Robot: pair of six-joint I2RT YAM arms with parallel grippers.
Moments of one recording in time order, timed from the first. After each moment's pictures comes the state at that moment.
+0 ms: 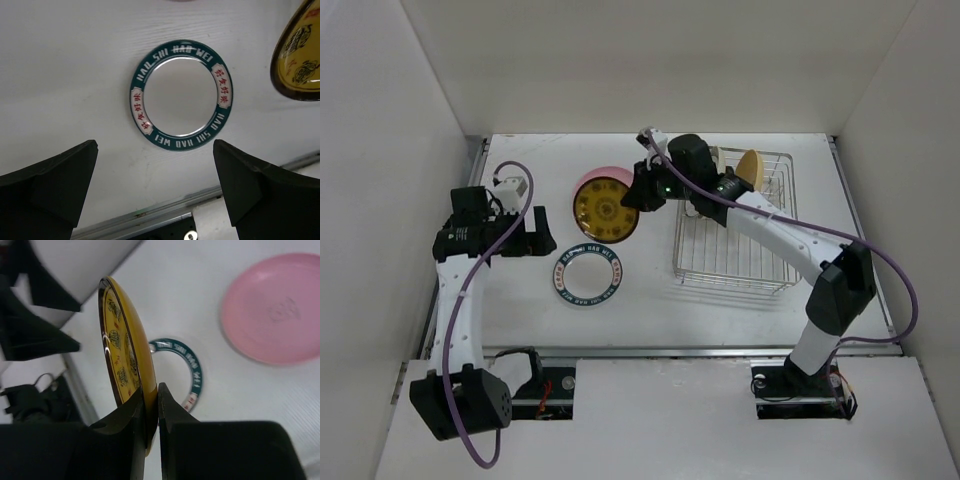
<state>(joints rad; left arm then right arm) 0.17 1.07 1.06 -0.90 0.40 0.09 0.71 1.73 1.59 -0.30 -0.34 0.28</state>
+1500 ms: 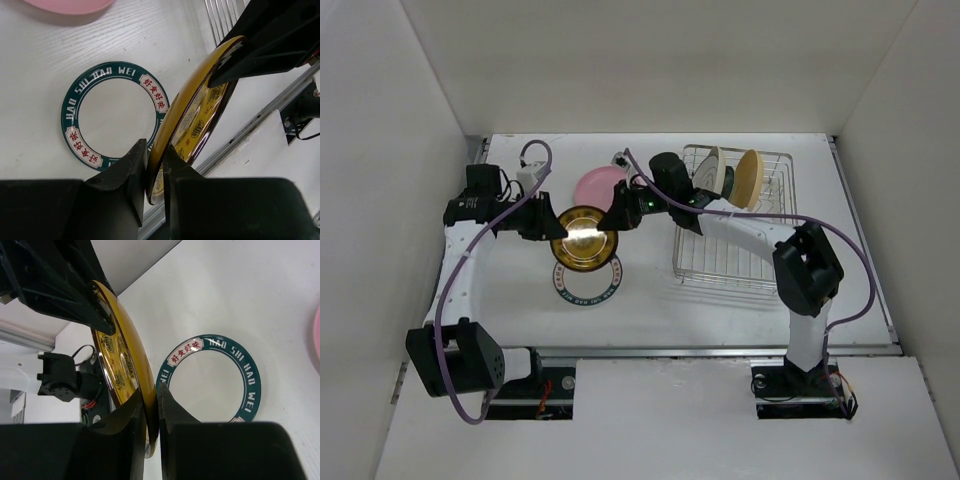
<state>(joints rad) 0.10 1.28 1.20 -0.93 0.76 0.18 0.72 1.92 1.50 0.07 -0.76 0.38</state>
